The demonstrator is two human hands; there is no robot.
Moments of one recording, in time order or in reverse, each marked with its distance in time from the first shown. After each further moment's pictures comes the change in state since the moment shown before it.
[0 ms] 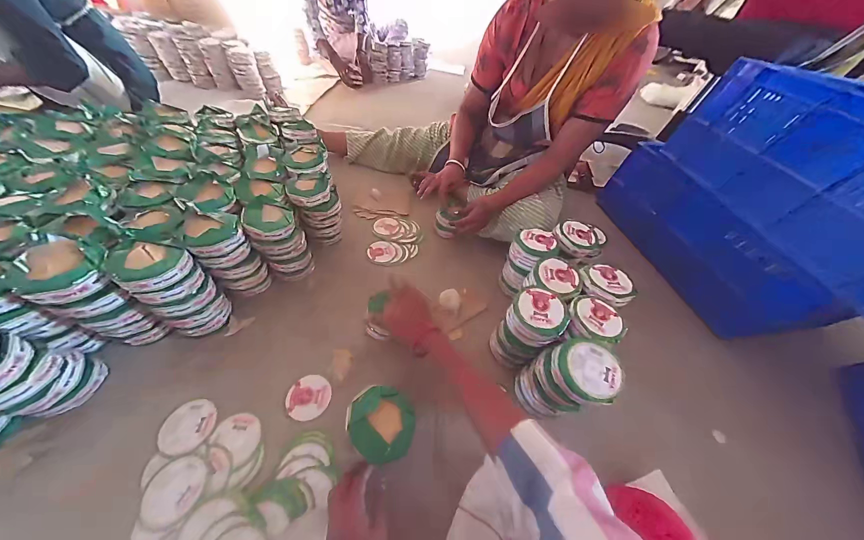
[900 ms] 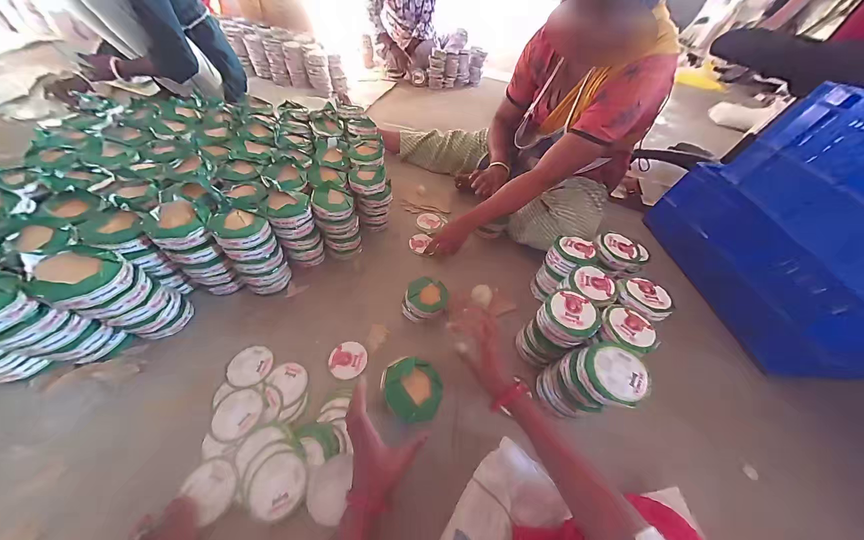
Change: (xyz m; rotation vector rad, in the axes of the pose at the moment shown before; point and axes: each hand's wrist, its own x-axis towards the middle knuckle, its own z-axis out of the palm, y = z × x) left_hand 0.036 0.002 -0.011 -0.287 0.245 0.144; right_hand -0.133 0.046 -0.014 0.306 0.276 -0.303
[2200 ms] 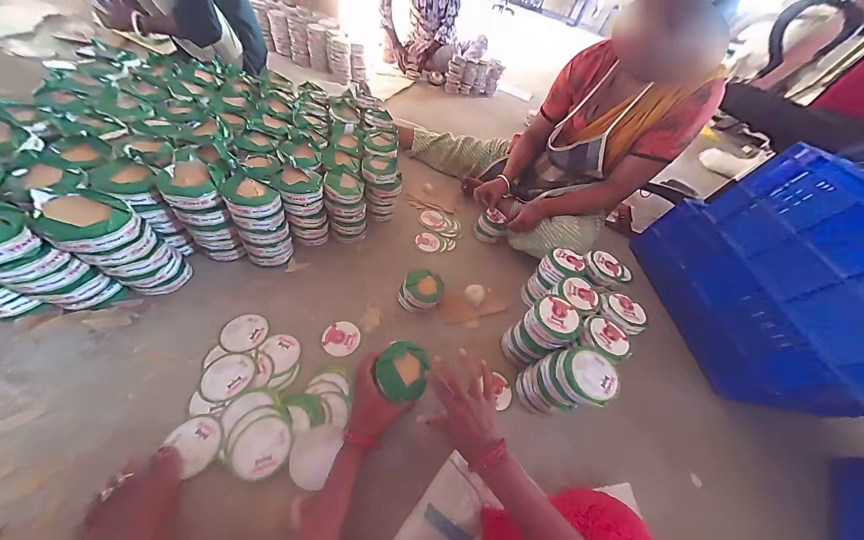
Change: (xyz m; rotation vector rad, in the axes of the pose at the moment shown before) left_hand 0.020 -0.020 0.030 -0.164 -0.060 -0.031; right_hand -0.096 -0.059 0.002 -0.602 -0.065 -0.295
